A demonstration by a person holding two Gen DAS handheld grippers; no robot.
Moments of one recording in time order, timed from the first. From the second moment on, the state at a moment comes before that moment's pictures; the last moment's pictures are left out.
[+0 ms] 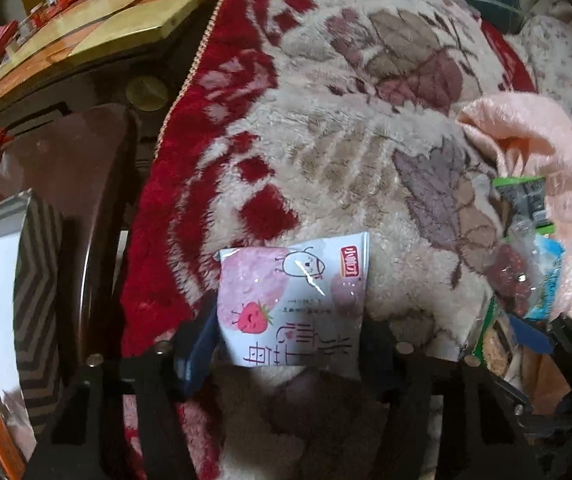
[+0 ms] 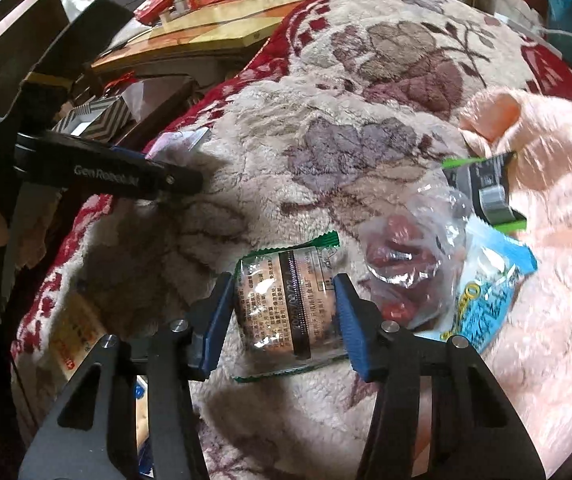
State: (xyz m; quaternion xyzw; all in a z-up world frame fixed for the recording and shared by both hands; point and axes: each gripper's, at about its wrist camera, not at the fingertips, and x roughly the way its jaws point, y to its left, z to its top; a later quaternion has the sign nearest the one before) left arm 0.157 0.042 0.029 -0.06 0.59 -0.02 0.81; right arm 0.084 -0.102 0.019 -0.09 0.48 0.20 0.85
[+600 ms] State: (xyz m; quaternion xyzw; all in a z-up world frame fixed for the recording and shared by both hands) left arm 0.072 0.035 0.081 -0.04 0.53 -0.01 0.84; right arm 0.034 -0.109 0.041 -0.02 0.47 0.19 0.86
